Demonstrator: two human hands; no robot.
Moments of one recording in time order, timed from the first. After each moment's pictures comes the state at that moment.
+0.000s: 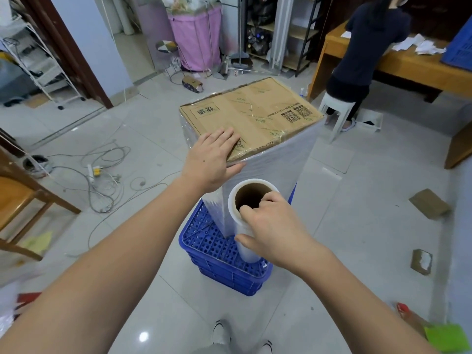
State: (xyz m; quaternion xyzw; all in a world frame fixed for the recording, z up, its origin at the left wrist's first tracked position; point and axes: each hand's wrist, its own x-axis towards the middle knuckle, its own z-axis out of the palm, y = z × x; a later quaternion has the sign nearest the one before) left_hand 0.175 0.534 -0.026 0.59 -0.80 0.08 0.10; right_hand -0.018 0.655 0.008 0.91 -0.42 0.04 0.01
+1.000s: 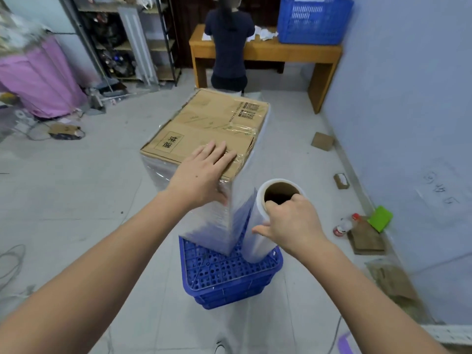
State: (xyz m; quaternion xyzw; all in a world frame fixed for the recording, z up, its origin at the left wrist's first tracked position) left_hand 0.230 0.466 -0.009 0.27 -0.96 0.04 0.02; right_hand 0.090 0.664 0.004 0.61 -0.79 -0.02 0.01
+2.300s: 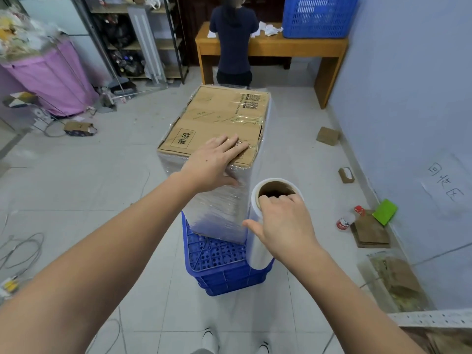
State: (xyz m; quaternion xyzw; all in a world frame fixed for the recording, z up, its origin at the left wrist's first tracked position) left_hand 0.215 0.504 0.000 0.23 -0.97 0.02 0.01; right_hand 0.121 0.721 0.003 0.60 -0.80 0.05 0.04
